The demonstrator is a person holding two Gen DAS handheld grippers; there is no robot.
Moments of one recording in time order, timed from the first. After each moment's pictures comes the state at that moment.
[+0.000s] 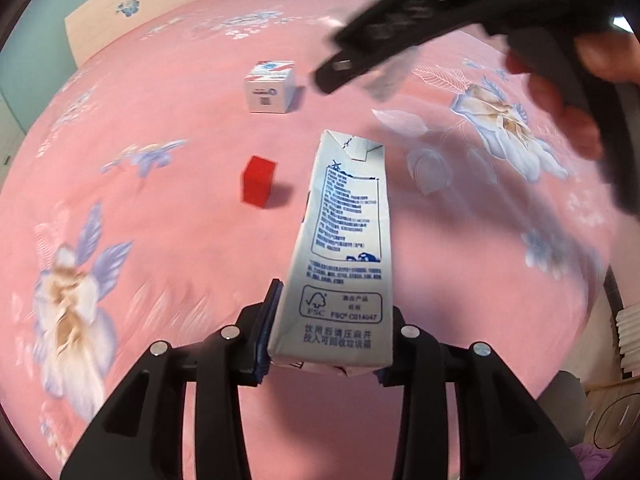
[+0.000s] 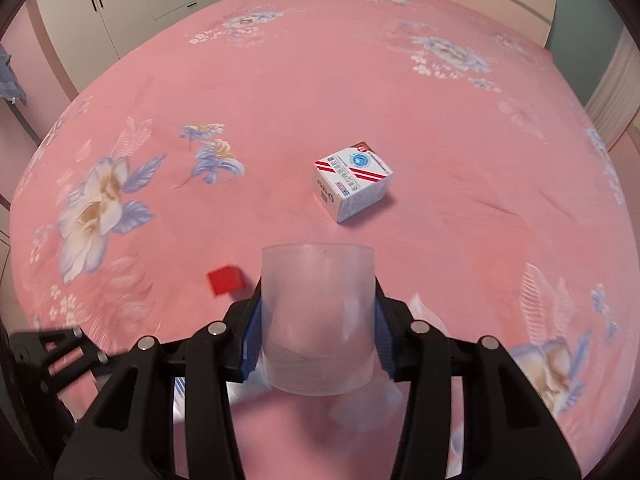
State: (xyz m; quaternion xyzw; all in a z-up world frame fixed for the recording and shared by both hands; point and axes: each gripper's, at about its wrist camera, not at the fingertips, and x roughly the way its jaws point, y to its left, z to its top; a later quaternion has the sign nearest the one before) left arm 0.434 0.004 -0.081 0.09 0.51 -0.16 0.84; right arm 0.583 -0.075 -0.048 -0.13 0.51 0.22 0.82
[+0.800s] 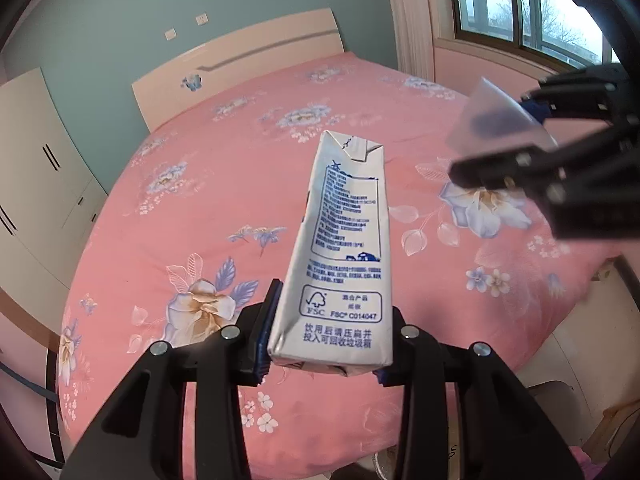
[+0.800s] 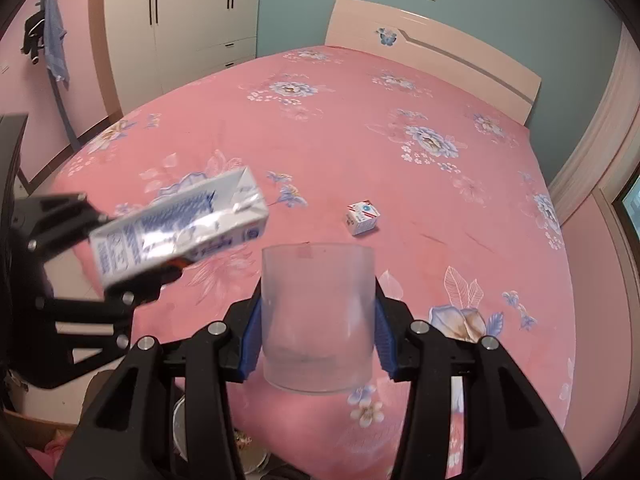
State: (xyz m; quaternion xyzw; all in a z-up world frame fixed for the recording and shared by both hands) left arm 0.320 0.027 0.098 0.14 0.39 -0.08 0.91; right arm 0.375 -0.097 0.131 -0.18 0.40 0.24 0.86
